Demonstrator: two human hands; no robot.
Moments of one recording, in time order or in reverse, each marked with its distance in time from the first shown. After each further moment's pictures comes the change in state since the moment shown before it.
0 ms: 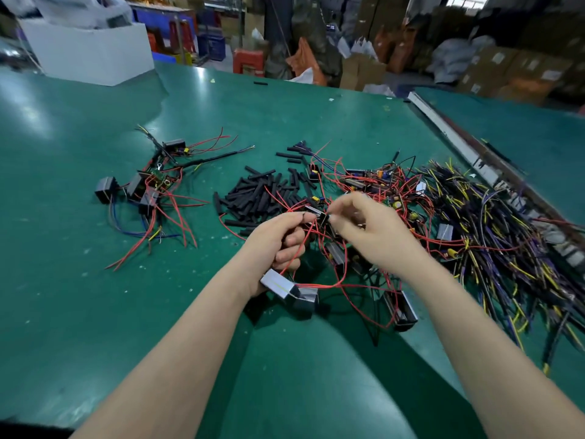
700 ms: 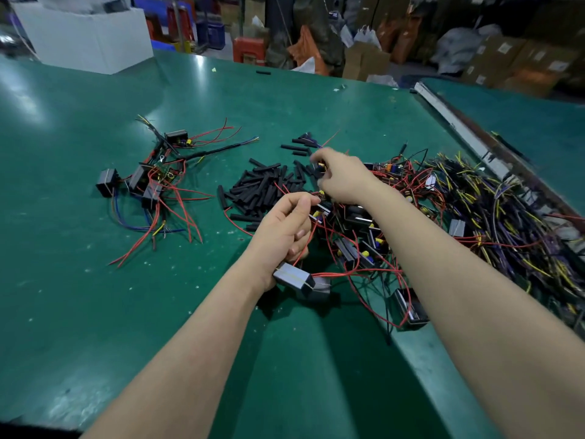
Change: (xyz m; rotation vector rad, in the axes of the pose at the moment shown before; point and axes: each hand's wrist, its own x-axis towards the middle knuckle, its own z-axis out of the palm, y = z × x) left_hand 0.004 -0.009 -0.005 0.057 0.007 0.246; right_hand 0.105 -0.009 0.020 -0.461 -0.168 0.223
